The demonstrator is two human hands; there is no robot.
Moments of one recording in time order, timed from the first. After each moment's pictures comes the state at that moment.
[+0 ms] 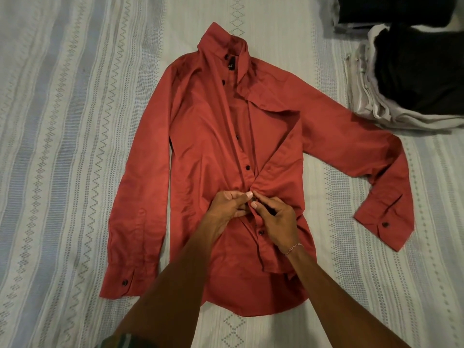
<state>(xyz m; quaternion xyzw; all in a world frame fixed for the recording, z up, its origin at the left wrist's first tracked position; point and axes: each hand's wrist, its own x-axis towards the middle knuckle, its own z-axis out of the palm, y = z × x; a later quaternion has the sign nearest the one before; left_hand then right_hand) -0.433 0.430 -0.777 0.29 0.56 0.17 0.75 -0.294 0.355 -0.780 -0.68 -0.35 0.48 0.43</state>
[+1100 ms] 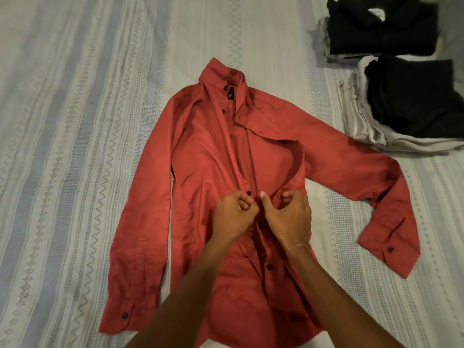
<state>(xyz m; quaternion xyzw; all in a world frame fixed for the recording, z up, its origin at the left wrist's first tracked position) -0.411 0.462 -0.747 0.56 0.65 0.18 0.48 -0.284 0.417 -0.735 -0.86 -0.32 0.23 0.31</state>
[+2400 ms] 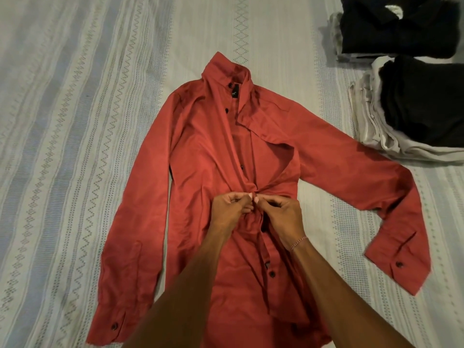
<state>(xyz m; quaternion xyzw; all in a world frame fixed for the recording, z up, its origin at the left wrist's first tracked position) -0.406 0.487 -0.777 0.33 0.62 0.29 0.64 -0.276 0.443 -0.771 -0.69 -0.27 0.50 0.45</state>
